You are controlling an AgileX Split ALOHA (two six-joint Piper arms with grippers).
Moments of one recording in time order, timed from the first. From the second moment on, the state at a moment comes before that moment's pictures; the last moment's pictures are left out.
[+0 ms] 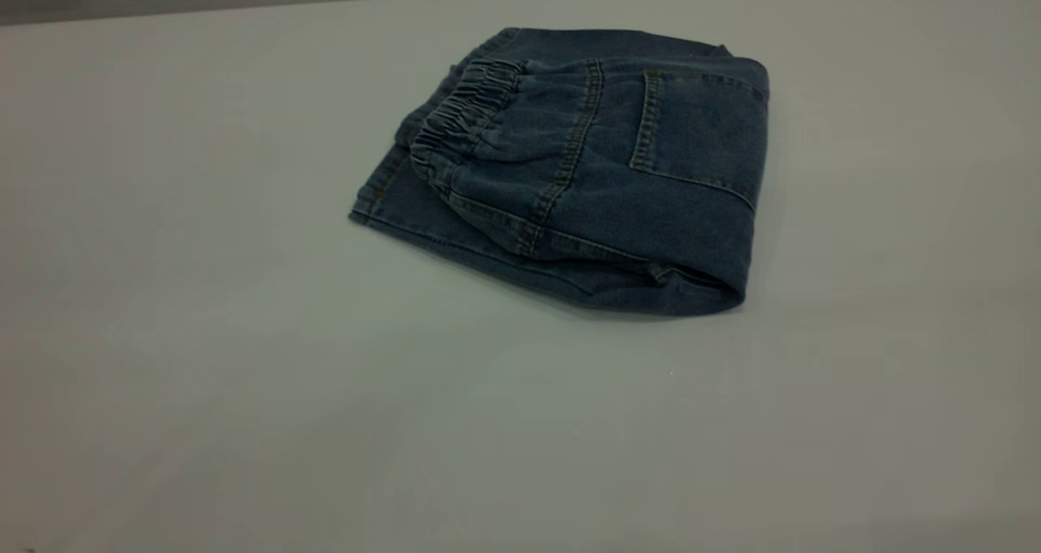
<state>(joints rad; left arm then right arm) -0.57 0.40 -1.01 0.06 1.22 -0.04 -0.02 0.24 -0.99 0.34 1.22 -0.16</state>
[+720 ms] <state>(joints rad) -0.57 0.27 -0.55 0.06 1.12 -0.07 -0.02 0.04 -0.54 0.17 1.11 -0.21</state>
